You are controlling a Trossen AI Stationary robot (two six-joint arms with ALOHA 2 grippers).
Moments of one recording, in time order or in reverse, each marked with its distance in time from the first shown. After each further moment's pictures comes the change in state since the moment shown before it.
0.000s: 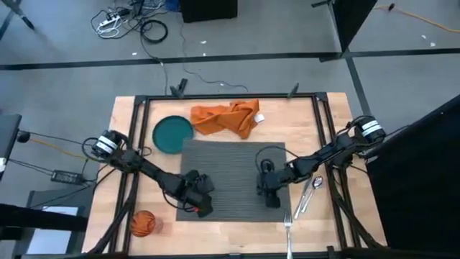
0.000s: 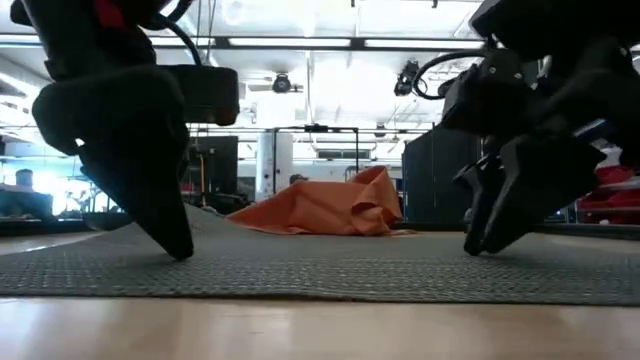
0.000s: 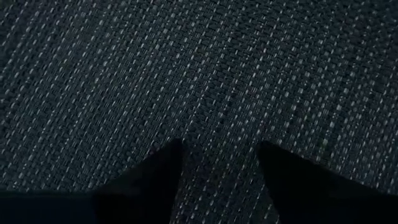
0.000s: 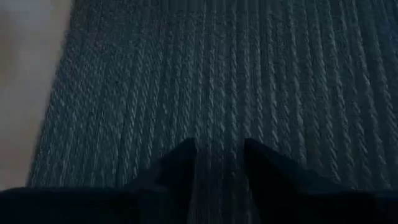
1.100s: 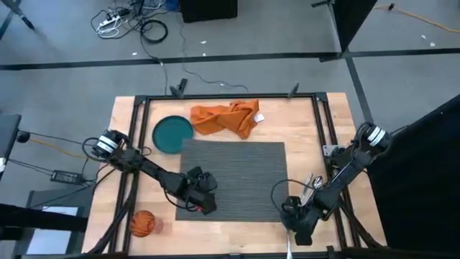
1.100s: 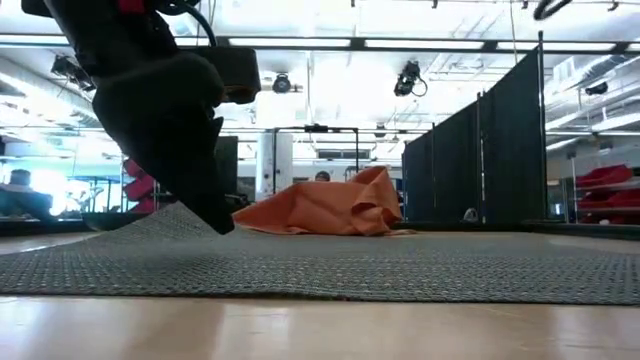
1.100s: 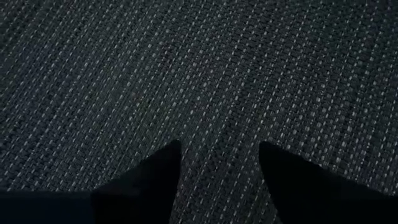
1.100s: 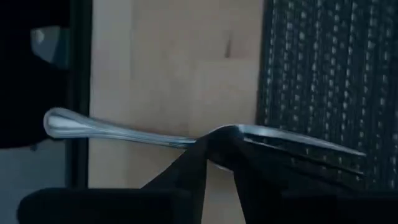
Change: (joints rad) left arm 0.023 -0.003 0.038 0.013 -0.114 0.055; right arm 0.529 0.062 0.163 -0.356 0.004 0.511
